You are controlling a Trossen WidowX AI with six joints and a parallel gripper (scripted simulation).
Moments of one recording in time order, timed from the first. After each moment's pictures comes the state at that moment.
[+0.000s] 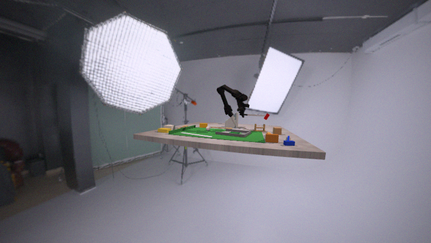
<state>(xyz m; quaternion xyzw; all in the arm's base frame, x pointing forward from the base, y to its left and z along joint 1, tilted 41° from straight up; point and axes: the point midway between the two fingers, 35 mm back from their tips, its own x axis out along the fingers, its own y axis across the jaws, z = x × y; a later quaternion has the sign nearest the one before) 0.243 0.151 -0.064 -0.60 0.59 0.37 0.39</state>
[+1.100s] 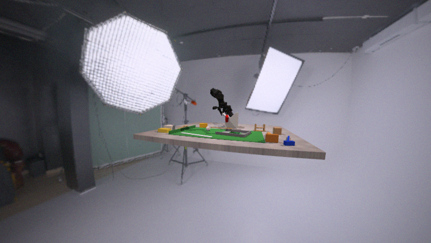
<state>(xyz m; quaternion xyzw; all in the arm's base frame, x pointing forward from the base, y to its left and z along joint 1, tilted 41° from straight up) 0.258 -0.006 0.085 -0.36 0.68 -0.04 0.64</state>
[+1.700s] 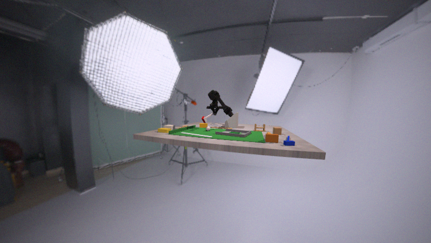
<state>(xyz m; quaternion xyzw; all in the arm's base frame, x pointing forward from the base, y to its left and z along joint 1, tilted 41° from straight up) 0.207 -0.083 0.146 -0.21 0.63 -0.28 0.69</state>
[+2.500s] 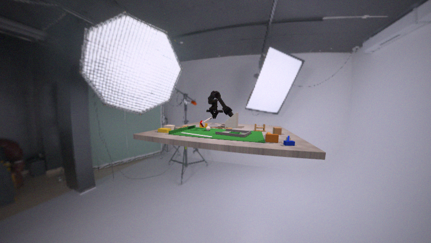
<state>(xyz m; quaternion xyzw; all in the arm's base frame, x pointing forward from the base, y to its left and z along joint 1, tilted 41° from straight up) 0.201 -0.115 0.121 -0.19 0.62 -0.30 0.70</state>
